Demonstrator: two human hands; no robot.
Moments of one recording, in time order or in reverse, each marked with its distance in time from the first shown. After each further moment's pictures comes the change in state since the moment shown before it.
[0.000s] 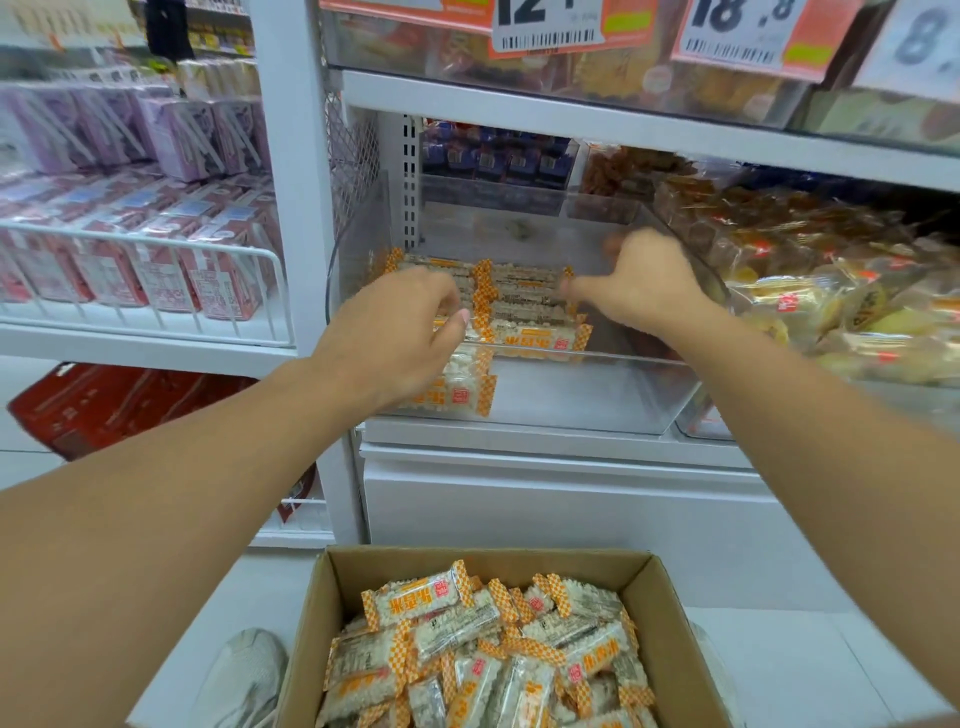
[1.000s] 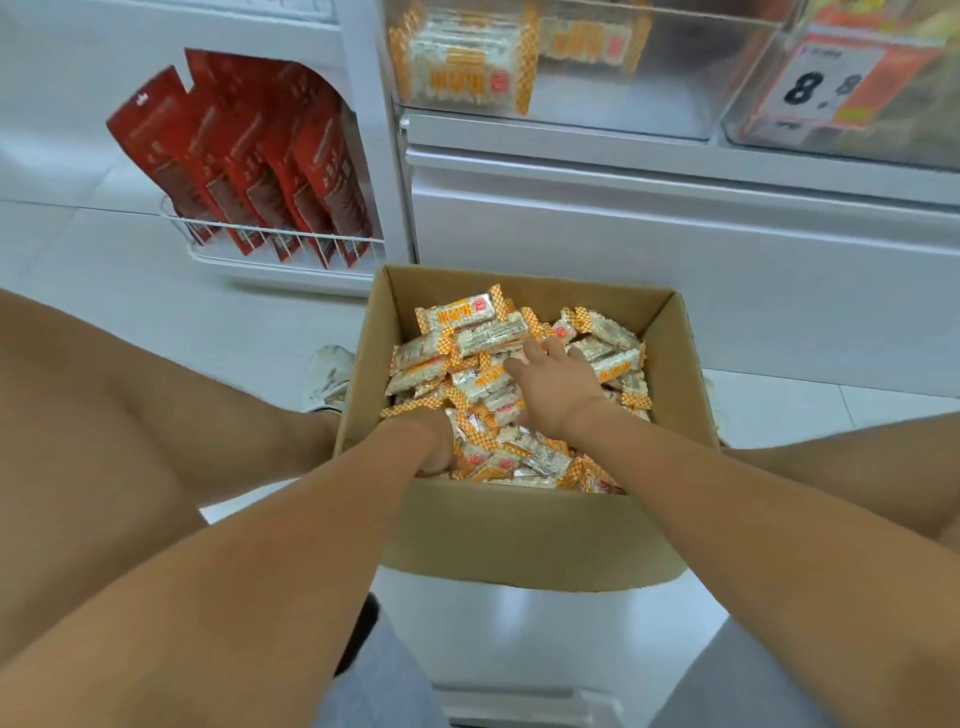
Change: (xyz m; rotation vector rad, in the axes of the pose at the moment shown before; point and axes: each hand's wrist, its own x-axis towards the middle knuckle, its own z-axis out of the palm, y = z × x) left_hand -0.301 0.073 0.134 0.116 -1.277 -0.536; right_hand -0.313 0.047 0.199 -0.537 -0.635 -0.500
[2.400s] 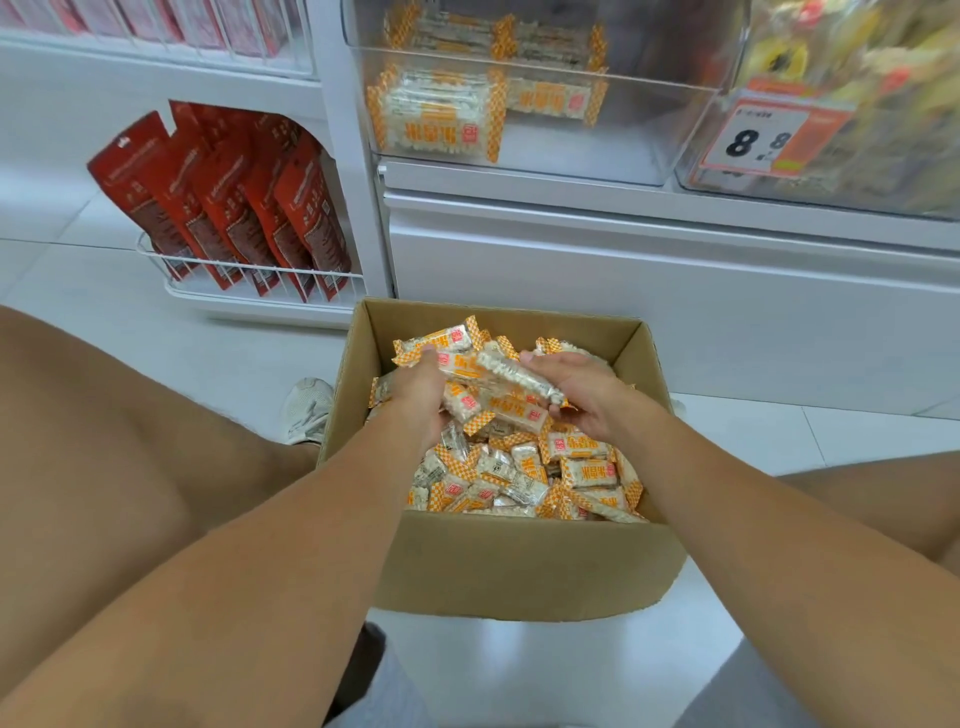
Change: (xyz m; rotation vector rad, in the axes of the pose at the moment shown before) left_hand 0.025 0.025 -0.049 -1.961 0.297 -0.177; right_hand -0.022 0.047 -0.036 1.890 -0.028 0.622
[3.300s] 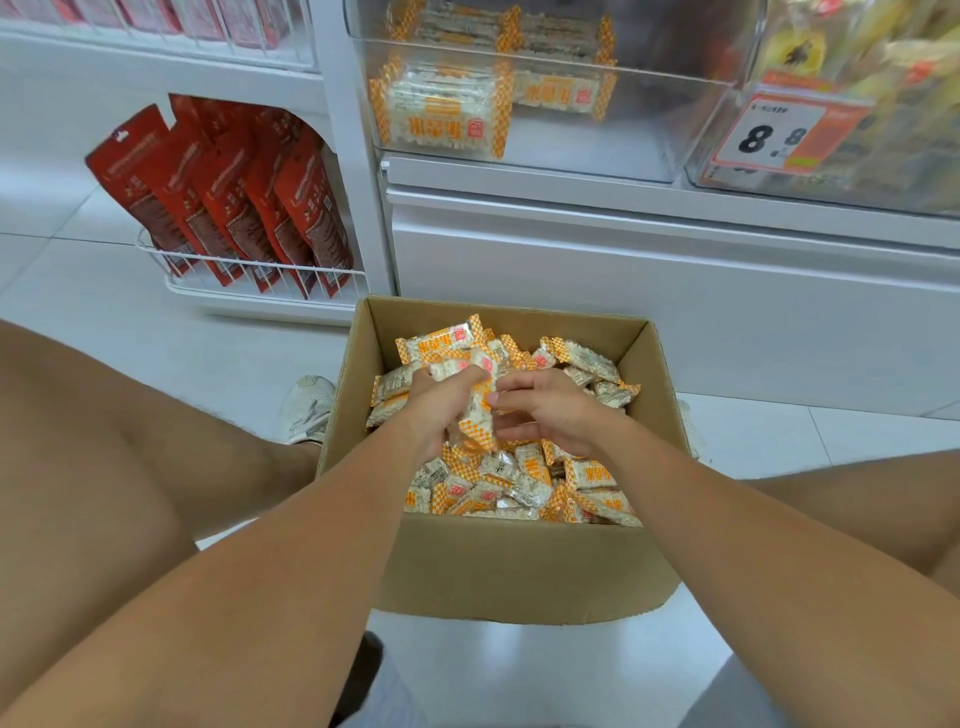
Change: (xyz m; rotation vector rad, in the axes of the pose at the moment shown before) left_hand -0.006 -0.014 0.000 0.307 -0.139 0.028; right_hand 0.012 0.020 0.023 -0.128 -0.334 -0.060
